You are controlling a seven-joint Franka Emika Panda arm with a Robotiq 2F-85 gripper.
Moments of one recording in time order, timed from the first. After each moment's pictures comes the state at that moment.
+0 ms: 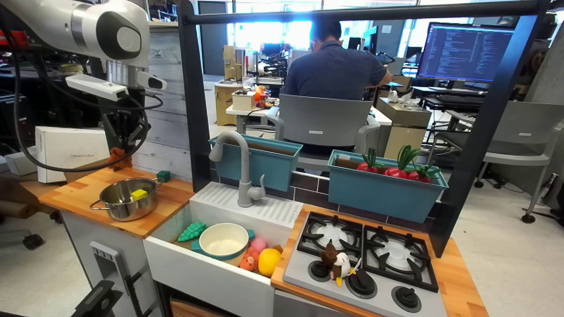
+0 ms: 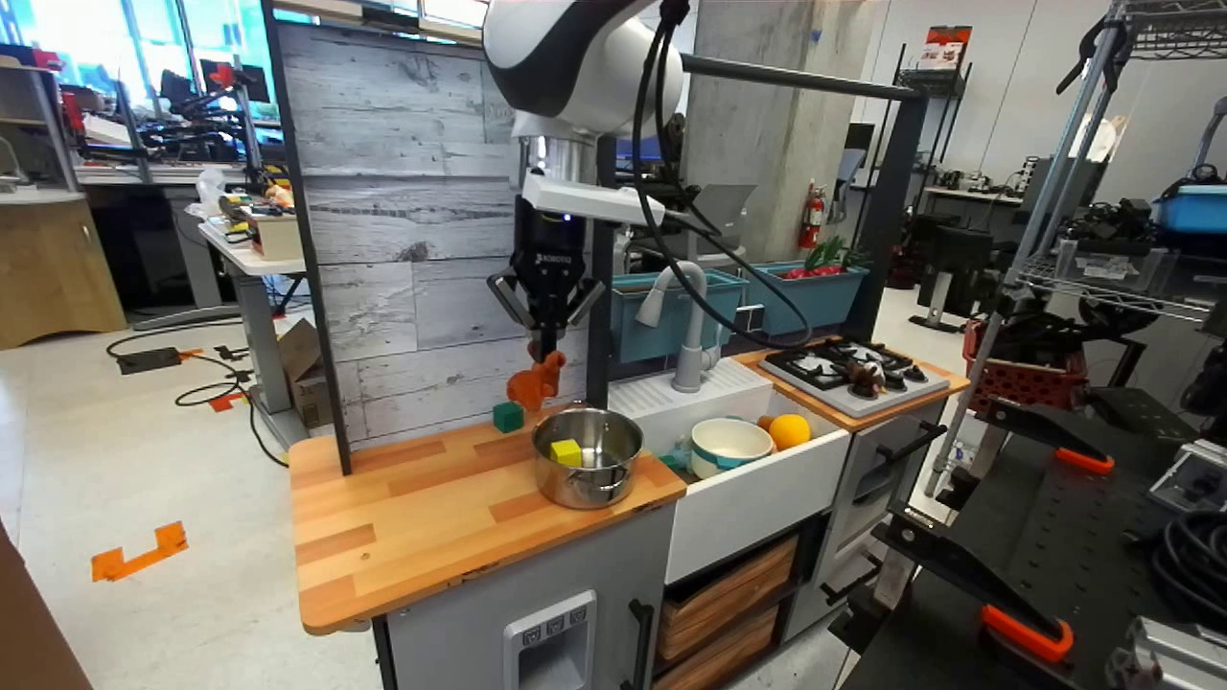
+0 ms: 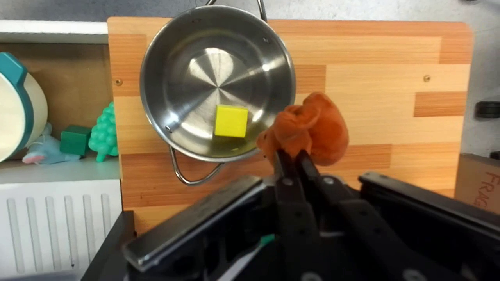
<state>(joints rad) 0.16 1.17 0.04 -0.94 0.11 2.00 0.26</state>
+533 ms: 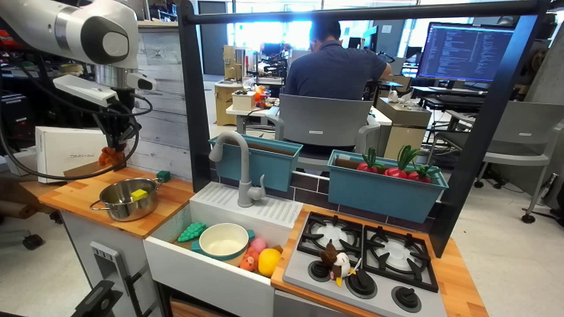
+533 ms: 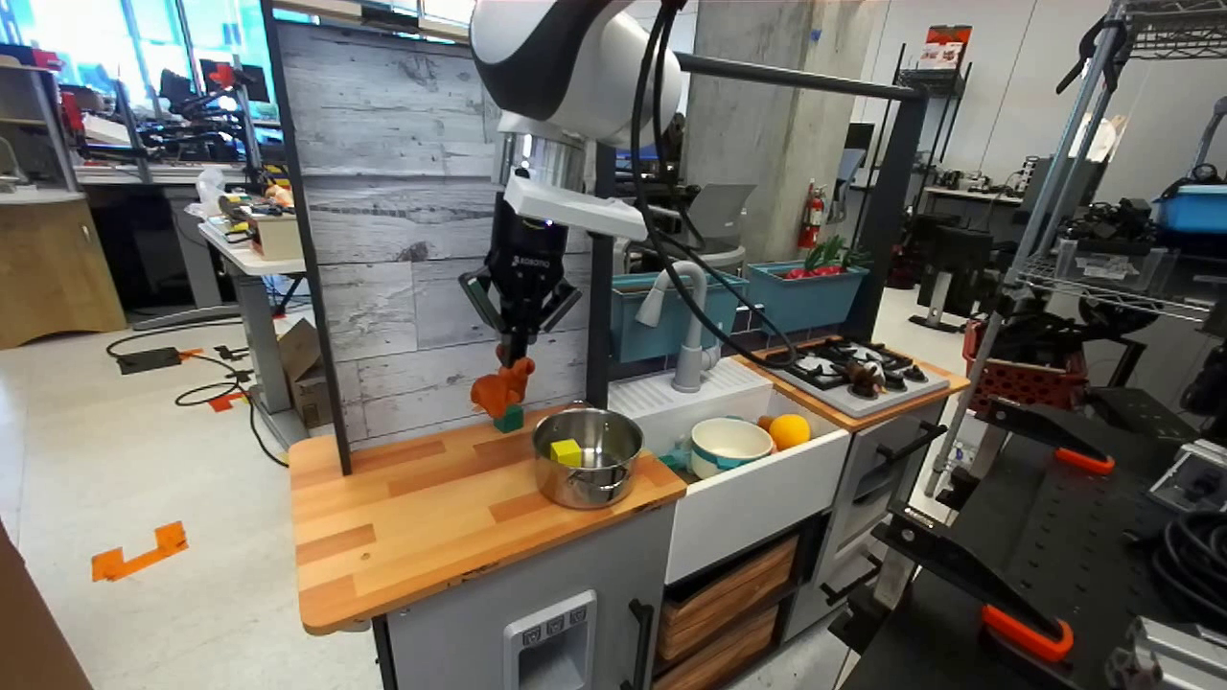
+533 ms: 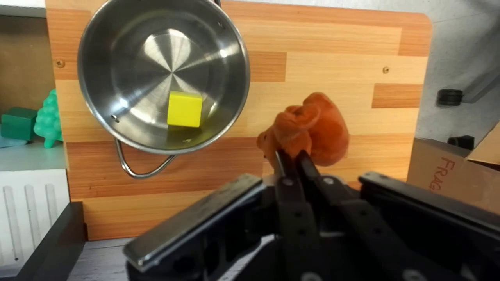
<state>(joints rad) 0.17 1.12 0.09 -1.07 0.13 2.16 0.23</state>
